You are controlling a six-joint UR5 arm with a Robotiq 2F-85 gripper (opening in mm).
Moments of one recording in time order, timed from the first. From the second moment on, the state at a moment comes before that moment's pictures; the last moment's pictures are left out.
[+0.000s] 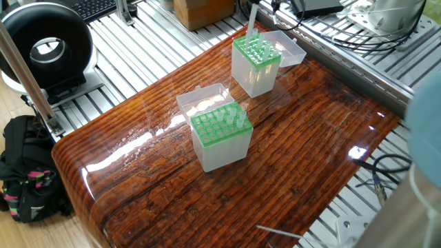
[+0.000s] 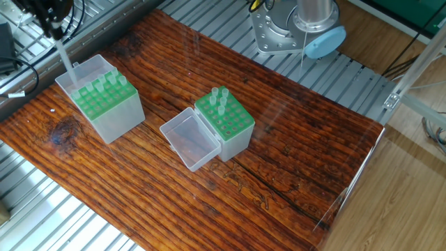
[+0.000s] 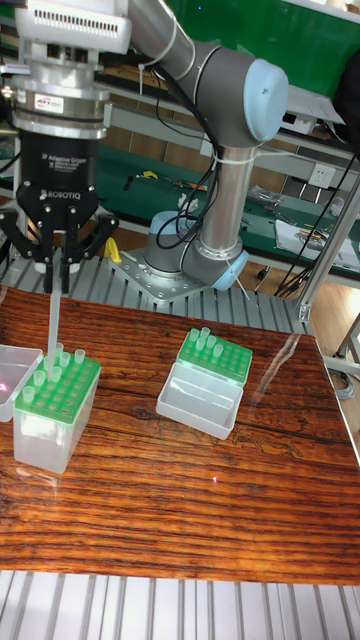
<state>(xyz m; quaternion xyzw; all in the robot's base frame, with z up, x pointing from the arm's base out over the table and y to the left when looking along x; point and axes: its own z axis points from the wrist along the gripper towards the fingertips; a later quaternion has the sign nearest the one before) 0.630 -0.165 0.314 -0.17 0.98 0.03 0.08</state>
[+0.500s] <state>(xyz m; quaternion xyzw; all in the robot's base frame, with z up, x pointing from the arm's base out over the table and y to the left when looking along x) 0.633 -0.169 0.311 -0.17 0.98 0.03 0.08</state>
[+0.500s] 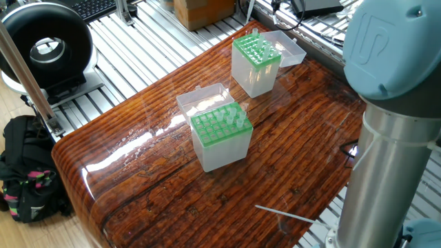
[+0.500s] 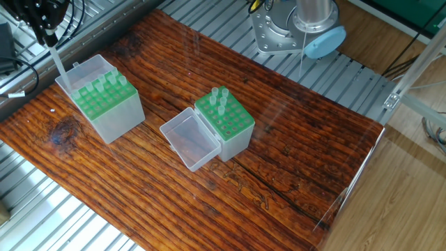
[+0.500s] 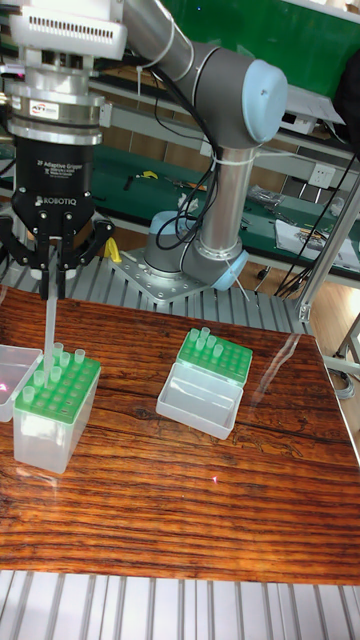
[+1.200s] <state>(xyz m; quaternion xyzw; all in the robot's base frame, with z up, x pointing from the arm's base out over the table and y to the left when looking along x) 0.619 -0.166 0.305 -0.17 0.98 0.03 0.06</state>
